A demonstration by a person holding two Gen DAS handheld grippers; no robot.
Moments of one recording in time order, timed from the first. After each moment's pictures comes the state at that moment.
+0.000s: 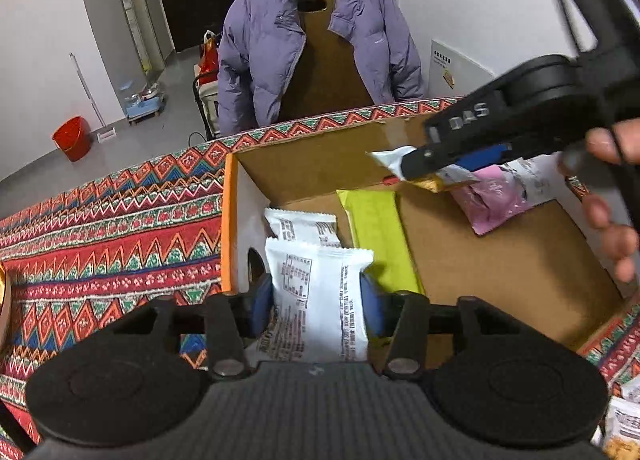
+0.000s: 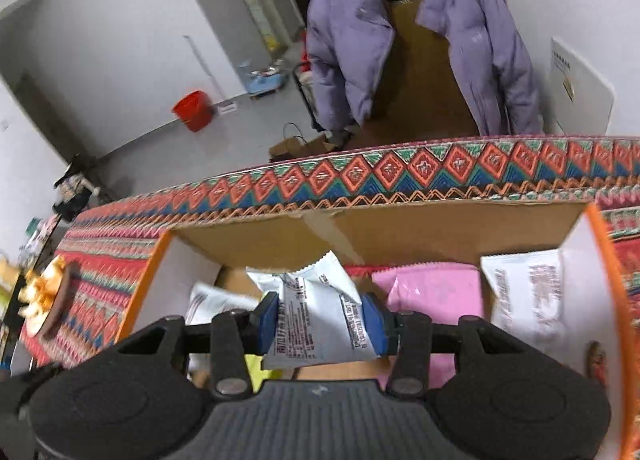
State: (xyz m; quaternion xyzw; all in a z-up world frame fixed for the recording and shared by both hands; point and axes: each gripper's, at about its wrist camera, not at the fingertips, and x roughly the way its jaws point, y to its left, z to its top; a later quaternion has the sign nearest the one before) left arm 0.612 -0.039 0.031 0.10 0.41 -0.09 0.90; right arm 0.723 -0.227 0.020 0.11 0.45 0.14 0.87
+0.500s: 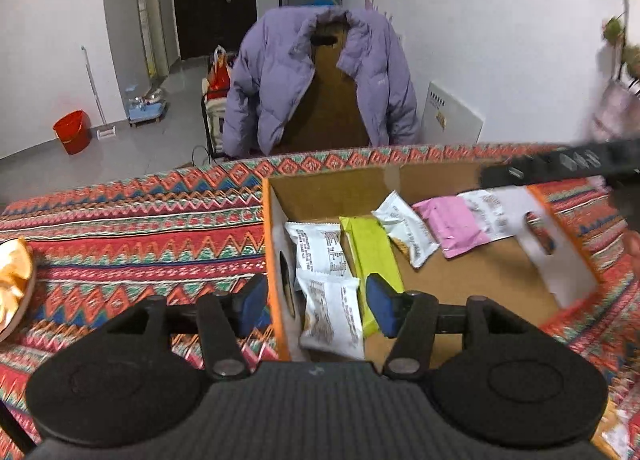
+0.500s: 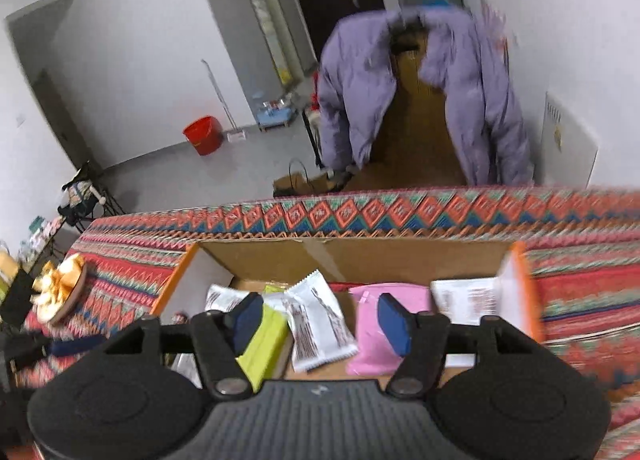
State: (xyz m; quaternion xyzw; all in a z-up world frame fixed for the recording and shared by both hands) left arm 0.553 0.004 0.095 0.03 0.37 -0.10 0.92; right arm 0.628 -0.267 0.096 0.05 0.37 0.15 0.91
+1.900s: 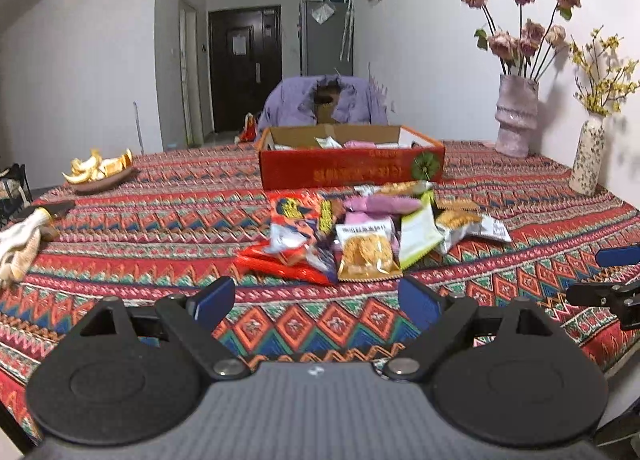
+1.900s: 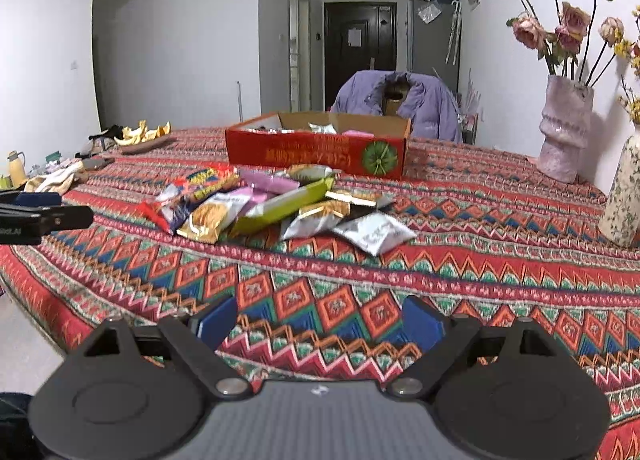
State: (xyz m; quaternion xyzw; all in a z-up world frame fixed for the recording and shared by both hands) left arm 0.131 -0.033 0.026 0.02 0.24 -0.06 0.97; right arm 0.135 -0.330 0.000 -0.04 0.28 0.13 0.95
